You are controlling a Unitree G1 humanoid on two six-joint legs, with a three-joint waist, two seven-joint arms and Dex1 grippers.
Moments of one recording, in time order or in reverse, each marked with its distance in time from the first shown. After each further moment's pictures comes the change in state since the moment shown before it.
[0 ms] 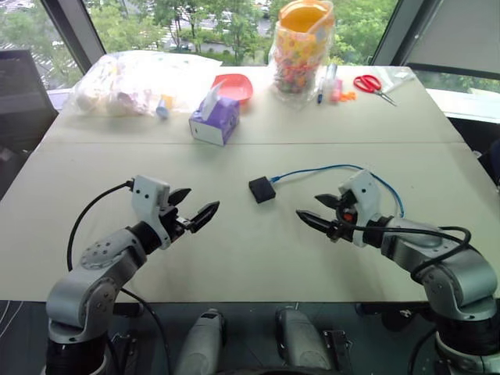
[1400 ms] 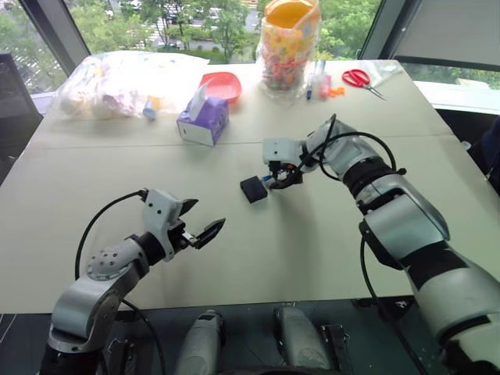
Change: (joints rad) left arm 0.089 0.090 -0.113 -0.019 0.090 -0.140 -0.057; right arm -1.109 0.284 0.632 1.776 -0.798 -1.071 0.618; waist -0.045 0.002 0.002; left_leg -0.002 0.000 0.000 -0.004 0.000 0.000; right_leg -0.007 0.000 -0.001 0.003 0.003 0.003
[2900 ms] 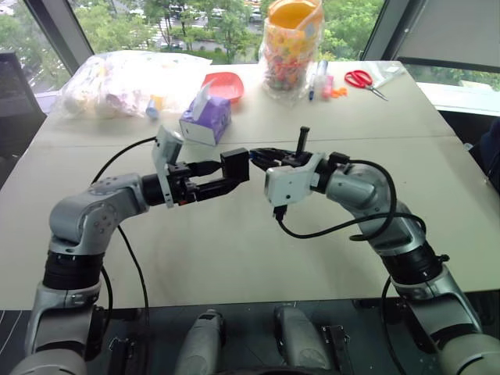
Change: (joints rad) left arm -0.561 0.081 -0.018 0.441 -0.286 0.202 -0.329; right arm 0.686 -0.203 -0.253 -1.407 -0.158 -0.042 -0.416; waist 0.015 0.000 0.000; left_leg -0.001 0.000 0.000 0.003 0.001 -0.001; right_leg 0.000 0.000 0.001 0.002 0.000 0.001
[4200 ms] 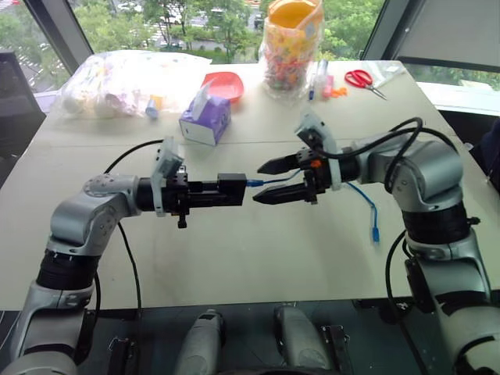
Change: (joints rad) left arm 0.019 0.085 -0.073 0.022 0.126 -0.175 -0.359; right arm -0.272 -0.046 -0.138 0.073 0.937 1.259 0.464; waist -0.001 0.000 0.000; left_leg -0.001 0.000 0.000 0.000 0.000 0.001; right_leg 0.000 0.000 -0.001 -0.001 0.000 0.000
